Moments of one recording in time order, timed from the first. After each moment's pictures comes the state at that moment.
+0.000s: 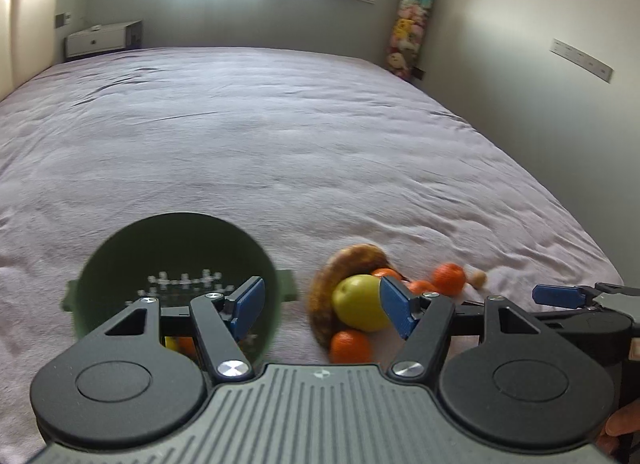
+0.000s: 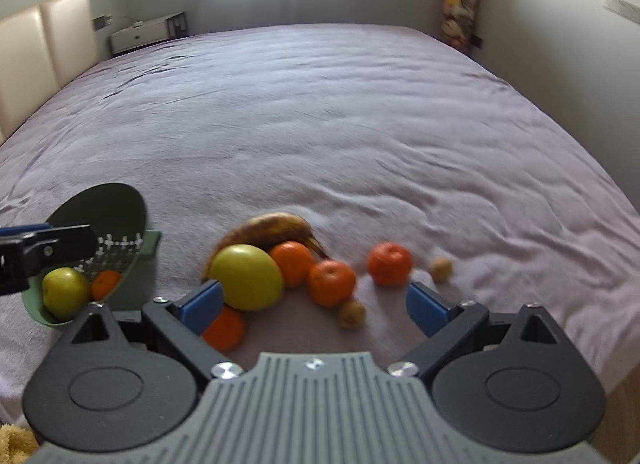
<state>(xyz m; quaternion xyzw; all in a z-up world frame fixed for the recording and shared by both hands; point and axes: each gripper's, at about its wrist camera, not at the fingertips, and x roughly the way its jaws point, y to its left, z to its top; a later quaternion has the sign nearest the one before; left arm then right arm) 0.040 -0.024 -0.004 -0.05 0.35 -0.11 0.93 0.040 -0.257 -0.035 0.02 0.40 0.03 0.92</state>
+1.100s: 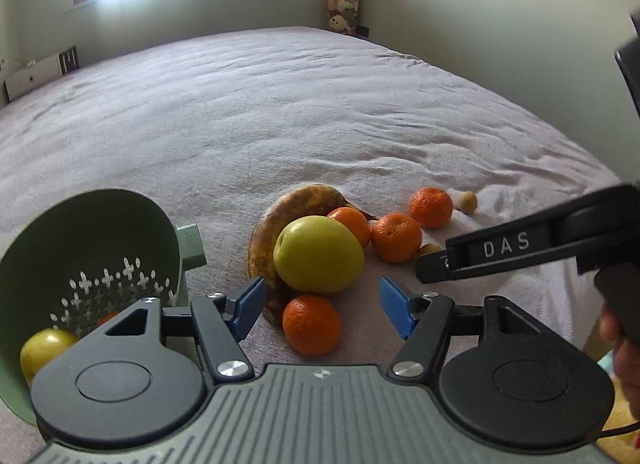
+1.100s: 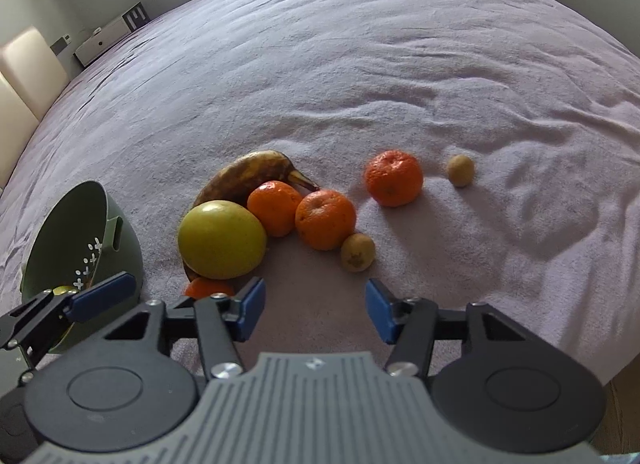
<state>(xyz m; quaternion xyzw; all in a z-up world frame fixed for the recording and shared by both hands) 0.052 -0.086 -0.078 0.06 0.36 -0.17 0.91 0.078 -0.276 -0.093 0.14 0.48 0.04 0.87</state>
